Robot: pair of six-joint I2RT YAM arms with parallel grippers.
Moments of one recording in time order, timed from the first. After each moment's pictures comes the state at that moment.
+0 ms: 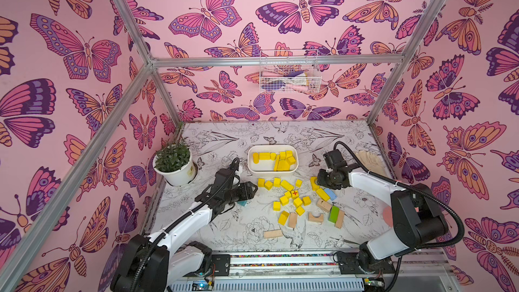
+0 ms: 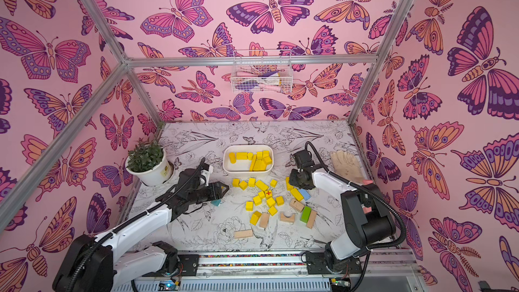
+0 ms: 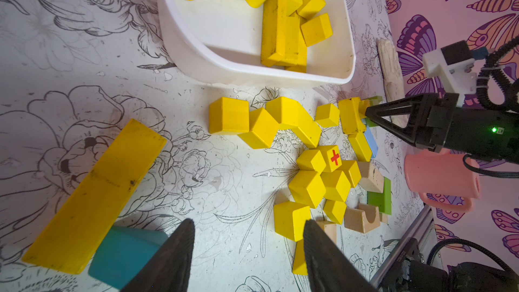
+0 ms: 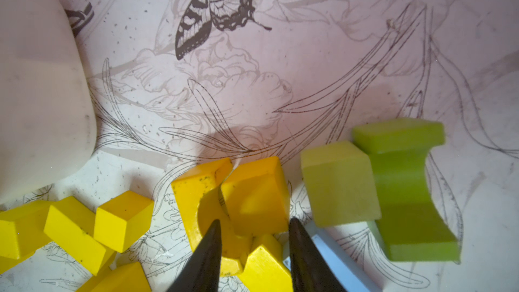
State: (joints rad) left arm -0.41 1.13 0.52 -0.14 0.32 -0.58; right arm 0.33 1.56 0.88 -0.46 0.01 0.61
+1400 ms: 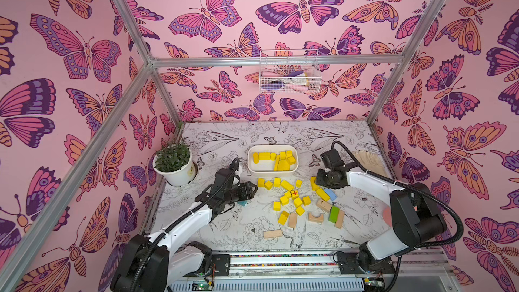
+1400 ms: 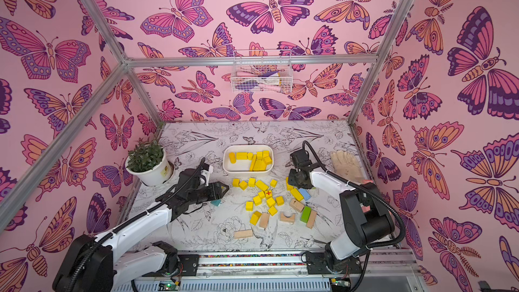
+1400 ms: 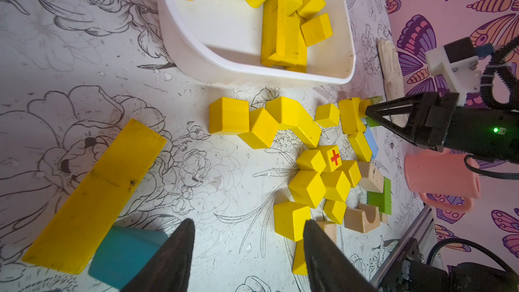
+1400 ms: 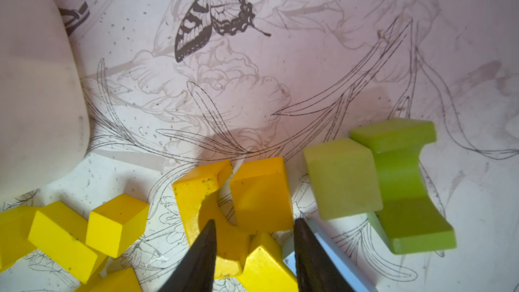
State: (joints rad) left arm -0.41 1.13 0.52 -0.14 0.32 -0.58; right arm 0.36 1.57 0.90 -0.50 0.07 0.61
